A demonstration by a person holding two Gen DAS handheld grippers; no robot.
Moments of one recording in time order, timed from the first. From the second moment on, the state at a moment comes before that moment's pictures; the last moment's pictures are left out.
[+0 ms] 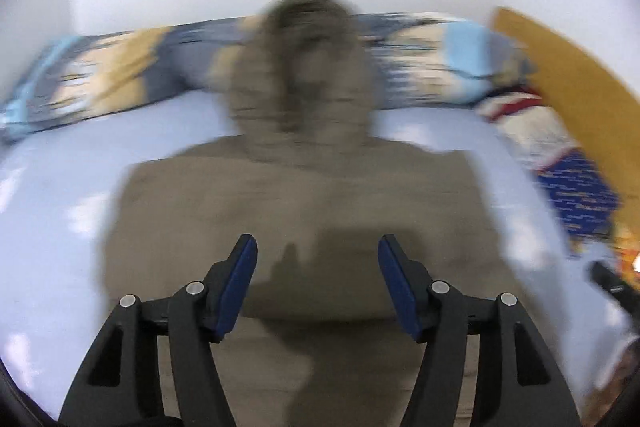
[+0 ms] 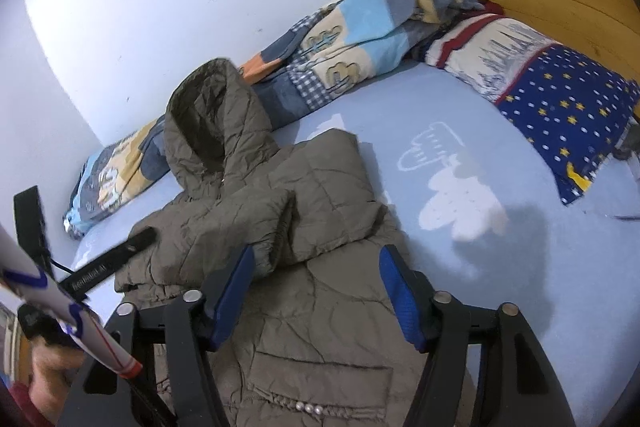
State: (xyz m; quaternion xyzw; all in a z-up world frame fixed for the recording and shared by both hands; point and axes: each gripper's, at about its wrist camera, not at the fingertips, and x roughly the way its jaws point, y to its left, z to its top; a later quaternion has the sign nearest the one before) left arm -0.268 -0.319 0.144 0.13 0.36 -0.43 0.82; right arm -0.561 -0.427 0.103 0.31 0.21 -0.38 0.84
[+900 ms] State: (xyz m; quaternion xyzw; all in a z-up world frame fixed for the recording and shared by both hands) left arm -0.206 -0.257 0.075 0.16 0.38 -0.32 0.85; right arm -0.413 -0.453 0.017 0.25 0.36 -0.31 0.84
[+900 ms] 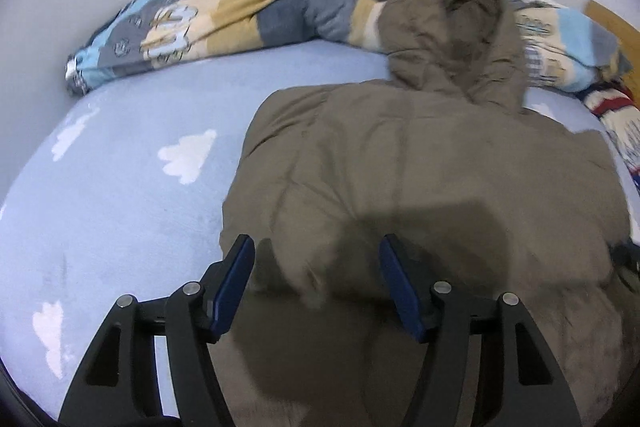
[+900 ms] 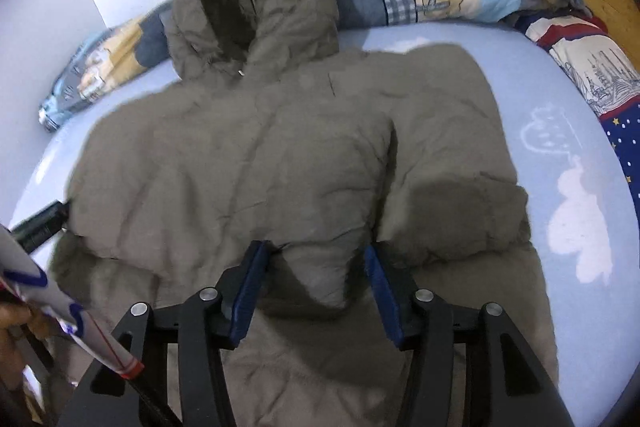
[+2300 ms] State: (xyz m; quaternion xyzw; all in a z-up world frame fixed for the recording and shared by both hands) left arm -0.330 -0.243 0.046 0.25 0.35 -0.36 0.83; right arm -0.433 -0.368 0.008 0.24 0.43 -0.27 0.83
